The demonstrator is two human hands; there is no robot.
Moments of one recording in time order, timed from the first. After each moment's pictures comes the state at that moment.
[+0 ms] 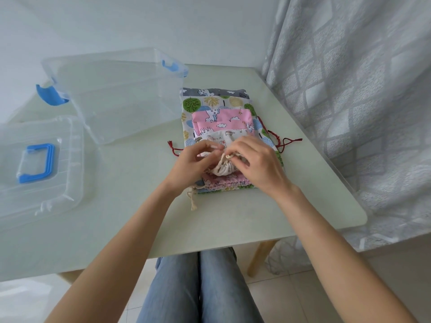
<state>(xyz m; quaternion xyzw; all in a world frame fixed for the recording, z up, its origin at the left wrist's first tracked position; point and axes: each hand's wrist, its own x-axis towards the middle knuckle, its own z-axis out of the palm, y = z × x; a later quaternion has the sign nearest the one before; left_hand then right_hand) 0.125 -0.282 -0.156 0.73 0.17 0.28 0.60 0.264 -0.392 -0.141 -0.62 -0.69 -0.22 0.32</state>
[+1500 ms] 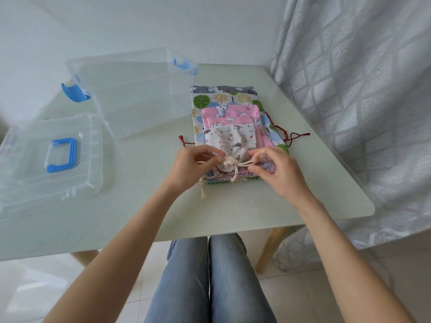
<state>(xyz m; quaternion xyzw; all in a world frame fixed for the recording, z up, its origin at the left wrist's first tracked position) 0.093 -0.293 -0.155 0.77 0.24 0.29 0.52 0.257 -0.439 -0.154 -0.72 -0.56 0.03 0.41</state>
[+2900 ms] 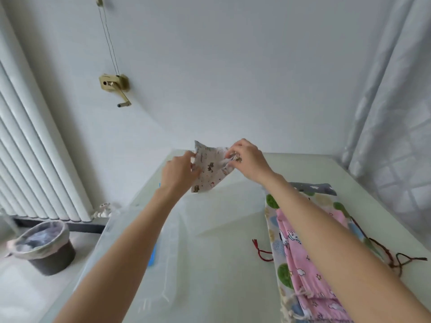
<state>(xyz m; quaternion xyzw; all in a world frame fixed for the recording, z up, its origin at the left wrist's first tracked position) 0.026 -0.071 -0.030 0.81 0.50 0.29 0.09 0.223 -0.107 -0.032 -0.66 -0.67 -0.02 0.35</state>
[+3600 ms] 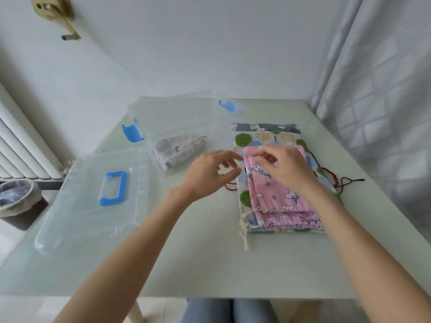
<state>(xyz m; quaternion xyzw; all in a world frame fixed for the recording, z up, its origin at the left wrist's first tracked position) 0.074 -0.204 -0.110 0.90 0.21 0.28 0.24 0.260 -0.305 -0.100 -0.70 -0.64 -0.02 0.32</state>
